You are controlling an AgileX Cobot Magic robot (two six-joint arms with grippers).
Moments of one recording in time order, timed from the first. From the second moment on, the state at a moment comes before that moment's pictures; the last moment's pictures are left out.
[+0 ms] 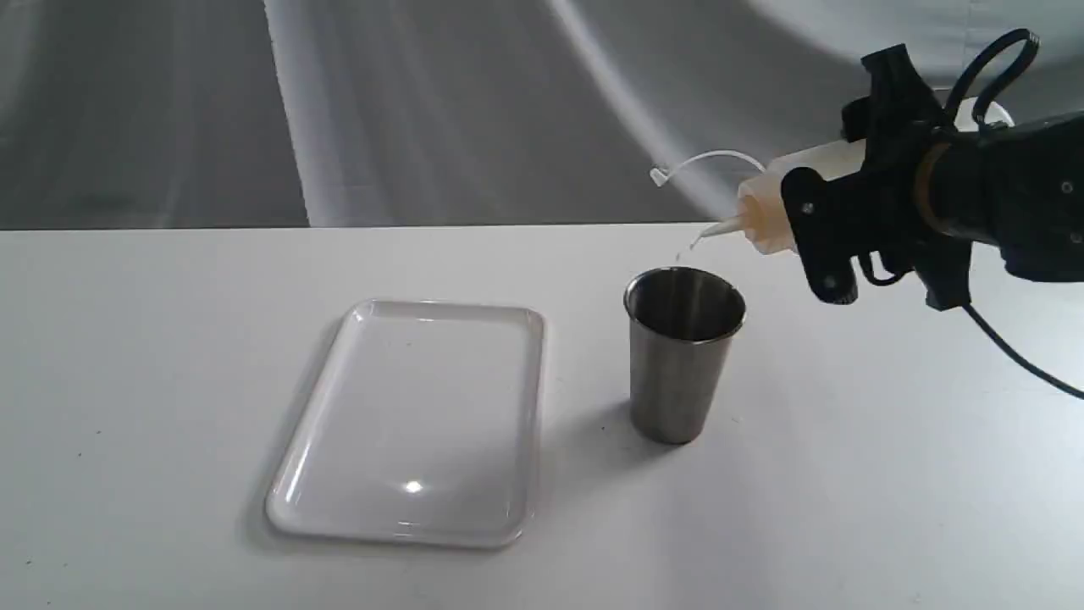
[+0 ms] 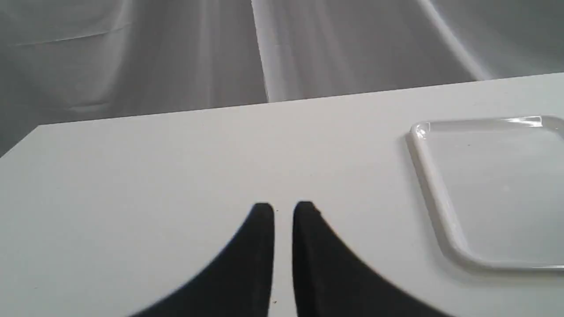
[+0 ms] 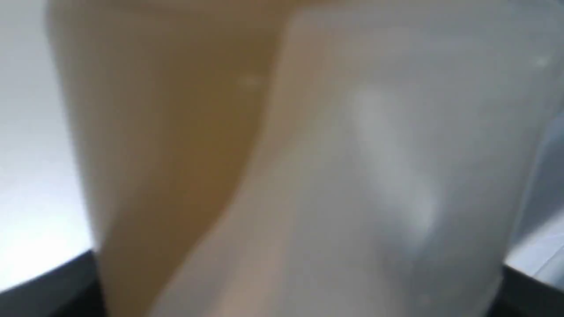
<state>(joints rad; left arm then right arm) 0.06 0.00 0.00 0.04 0.27 0.06 0.07 1.75 -1.14 -1.74 0.27 -0.06</state>
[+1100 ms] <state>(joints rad) 0.06 0.00 0.00 0.04 0.27 0.06 0.07 1.75 -1.15 -1.74 0.28 -0.31</state>
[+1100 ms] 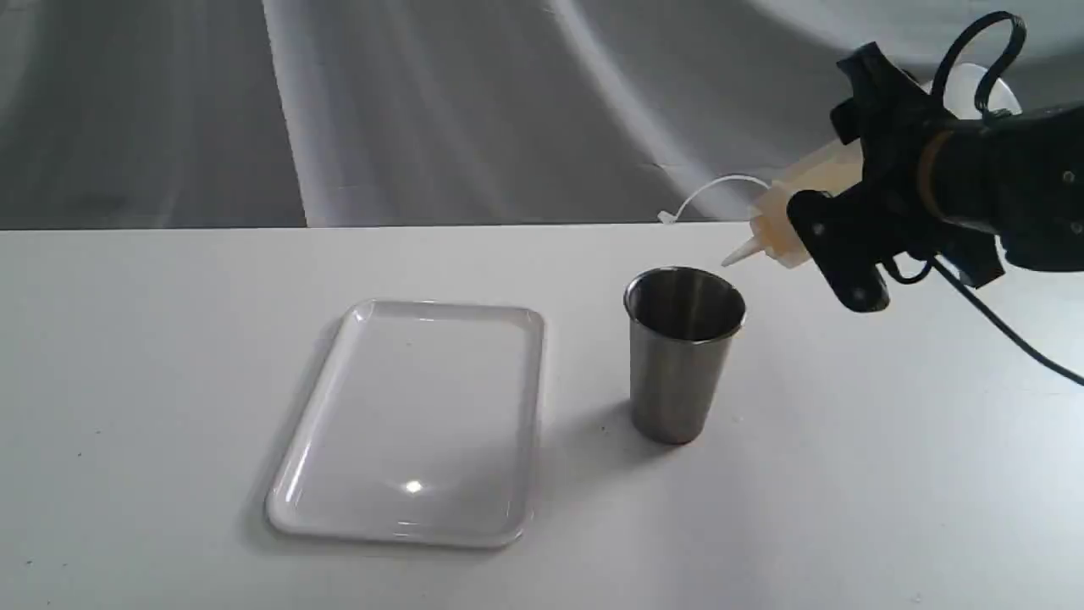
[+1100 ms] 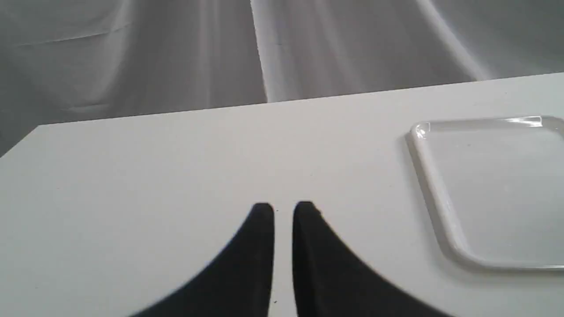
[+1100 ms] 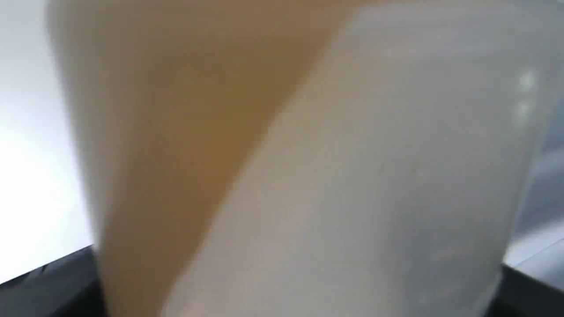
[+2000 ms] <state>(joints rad) 0.06 0.00 0.00 0.04 0.27 0.06 0.07 1.75 -1.15 -1.74 0.26 -0.01</state>
